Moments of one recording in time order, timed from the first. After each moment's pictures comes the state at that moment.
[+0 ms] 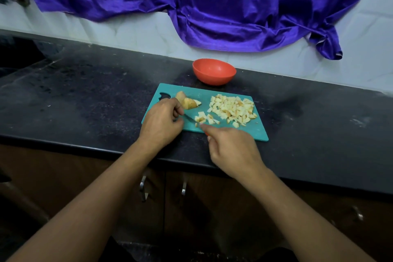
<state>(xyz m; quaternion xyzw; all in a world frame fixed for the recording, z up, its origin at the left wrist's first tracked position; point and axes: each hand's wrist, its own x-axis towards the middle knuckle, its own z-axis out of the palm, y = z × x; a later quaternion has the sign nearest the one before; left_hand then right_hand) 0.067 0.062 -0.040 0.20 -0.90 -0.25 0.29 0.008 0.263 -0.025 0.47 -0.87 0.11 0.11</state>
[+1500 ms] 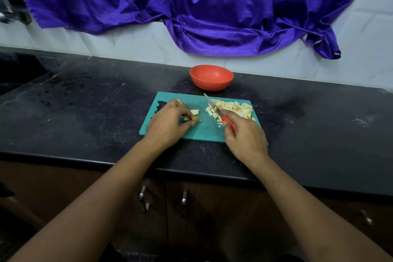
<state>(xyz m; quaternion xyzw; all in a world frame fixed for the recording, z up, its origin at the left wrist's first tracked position) 0.042 0.059 -0.032 0.16 -0.94 -0.22 0.23 -0.048 0.263 -0.030 0.32 -0.90 0.27 0.14</state>
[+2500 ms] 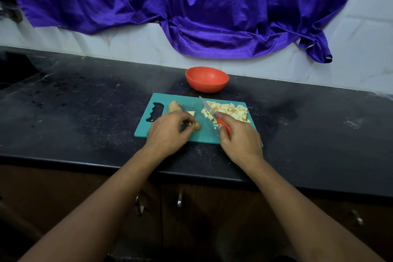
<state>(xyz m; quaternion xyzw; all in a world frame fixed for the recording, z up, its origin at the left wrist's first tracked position) 0.046 0.078 -0.037 0.14 -0.93 -0.23 0.24 -0.047 0.263 -0.033 0.33 -0.90 0.25 0.15</state>
